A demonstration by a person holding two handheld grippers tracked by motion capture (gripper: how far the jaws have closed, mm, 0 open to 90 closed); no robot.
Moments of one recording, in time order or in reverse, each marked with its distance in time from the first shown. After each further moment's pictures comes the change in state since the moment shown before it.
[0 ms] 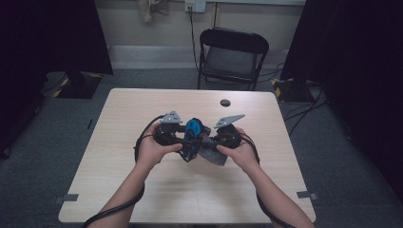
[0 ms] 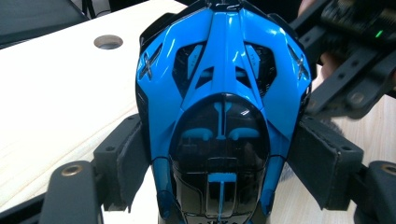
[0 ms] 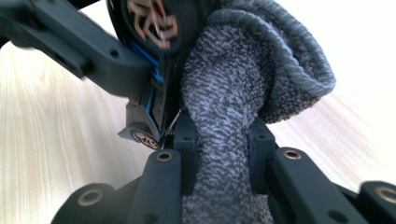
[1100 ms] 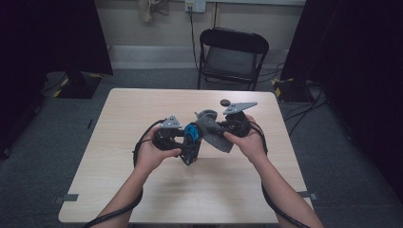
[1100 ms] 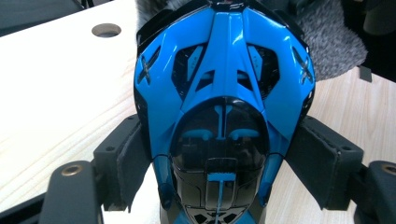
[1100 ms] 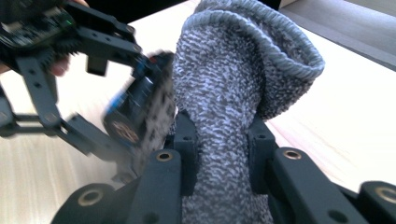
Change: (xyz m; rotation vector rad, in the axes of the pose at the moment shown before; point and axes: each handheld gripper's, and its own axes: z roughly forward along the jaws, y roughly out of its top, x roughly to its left) left arm -0.004 -0.014 0.002 0.027 0.008 0.016; right arm -0.006 0.032 -0.041 -0.101 -0.084 -0.023
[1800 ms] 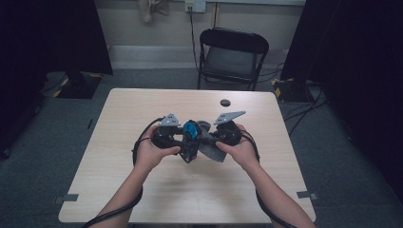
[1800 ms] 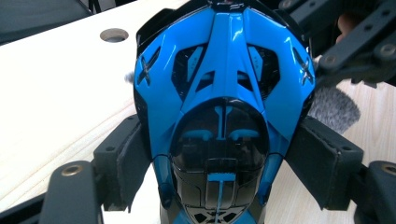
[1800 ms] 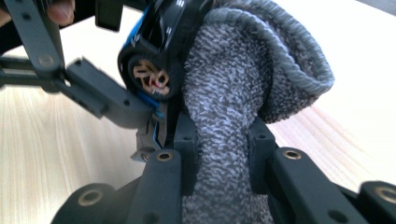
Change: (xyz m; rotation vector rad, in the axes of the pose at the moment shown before) left arm 0.004 0.005 -0.005 -0.015 0.019 -0.006; right arm 0.014 -0.021 0.029 0.071 0.052 0.001
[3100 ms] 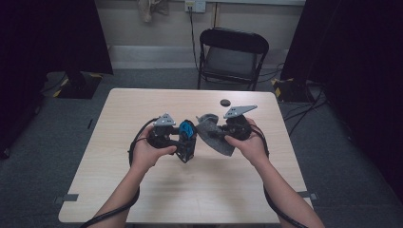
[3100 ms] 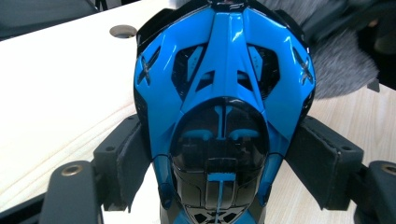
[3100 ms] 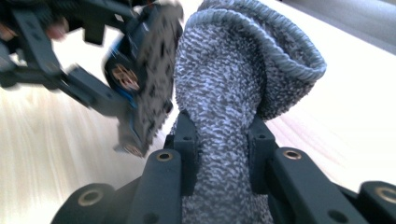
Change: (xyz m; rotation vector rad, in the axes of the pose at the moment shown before) left arm 0.008 -0.007 -0.007 -0.004 0.014 -0.033; right arm -0.012 0.010 -0.032 -0.040 -0.050 -0.005
